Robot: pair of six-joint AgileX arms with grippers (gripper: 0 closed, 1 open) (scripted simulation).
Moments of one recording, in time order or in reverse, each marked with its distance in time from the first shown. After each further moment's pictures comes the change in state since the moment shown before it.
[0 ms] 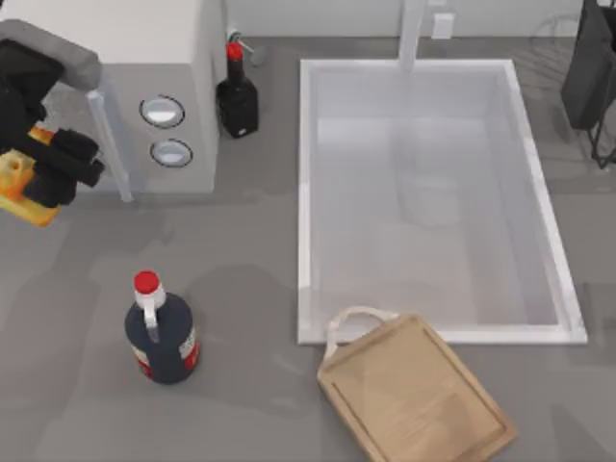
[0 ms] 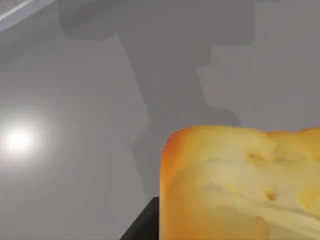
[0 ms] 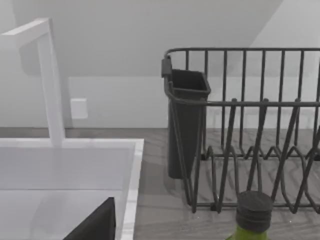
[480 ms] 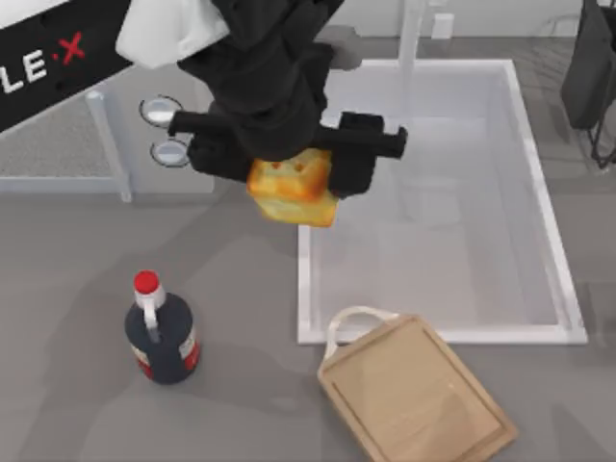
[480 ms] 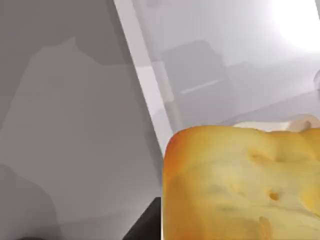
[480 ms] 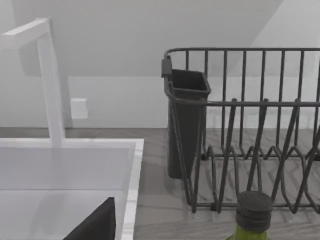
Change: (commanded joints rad) left arm -0.545 0.223 0.296 -0.012 0.032 -0.750; right arm 0.000 0.000 0.000 0.000 0.000 0.000
